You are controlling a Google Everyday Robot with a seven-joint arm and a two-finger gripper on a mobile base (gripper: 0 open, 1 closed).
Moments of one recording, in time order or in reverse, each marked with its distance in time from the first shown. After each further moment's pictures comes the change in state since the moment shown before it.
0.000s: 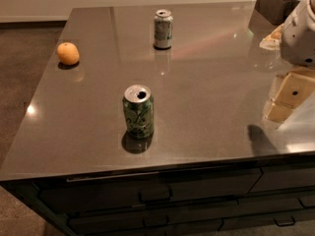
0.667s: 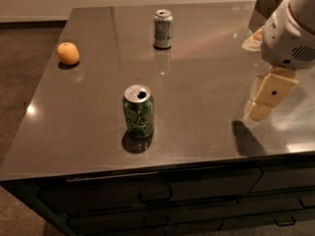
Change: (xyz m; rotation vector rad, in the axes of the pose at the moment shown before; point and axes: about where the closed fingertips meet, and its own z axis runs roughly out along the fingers) arm -0.026 0.000 0.014 -0.017 -0.054 -0.021
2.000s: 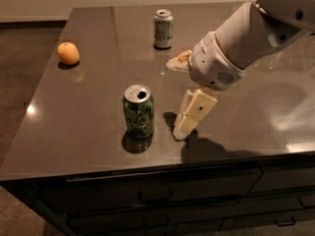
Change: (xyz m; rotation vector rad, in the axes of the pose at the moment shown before) arm -0.121 0.031 0.076 -0.189 -0.406 -0.187
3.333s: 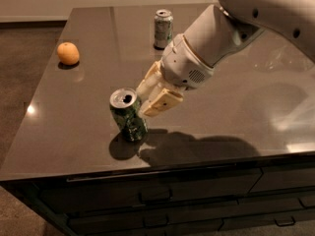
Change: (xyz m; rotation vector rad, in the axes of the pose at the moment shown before) arm -0.044 0.003 0.037 -0.134 -0.097 -0.081
